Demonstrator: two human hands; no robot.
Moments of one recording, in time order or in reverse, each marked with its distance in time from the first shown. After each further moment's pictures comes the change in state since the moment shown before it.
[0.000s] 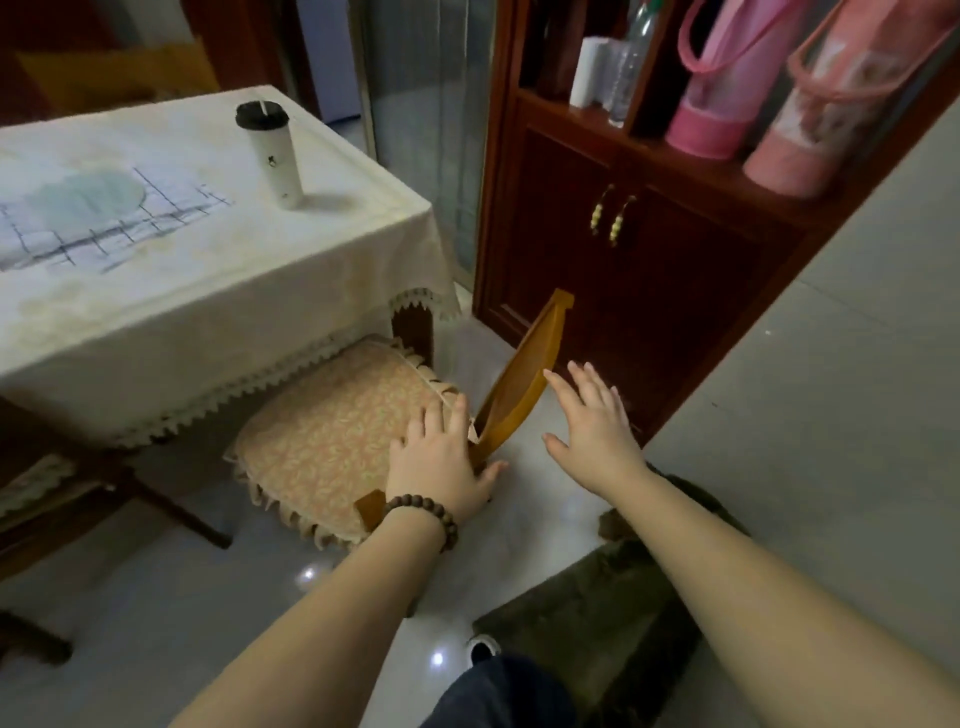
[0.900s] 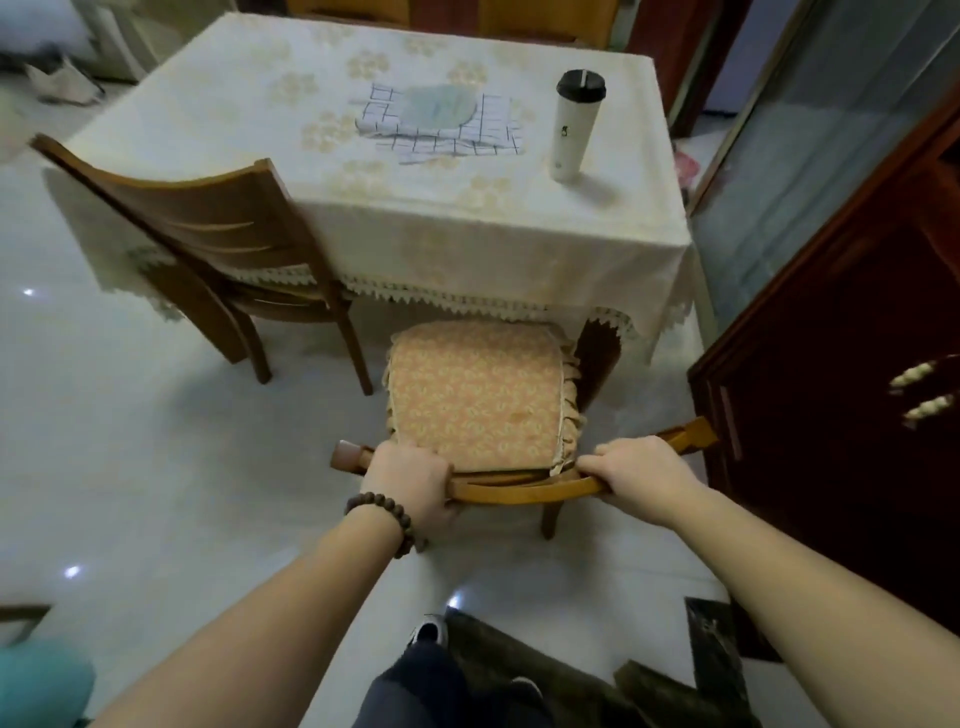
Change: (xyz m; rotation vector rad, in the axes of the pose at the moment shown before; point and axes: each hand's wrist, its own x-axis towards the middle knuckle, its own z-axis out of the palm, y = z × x) left_hand 0.015 0.031 0.019 0.270 -0.161 -0.516; right_hand 0.185 0.043 -0.020 -0.533 -0.371 -1.239
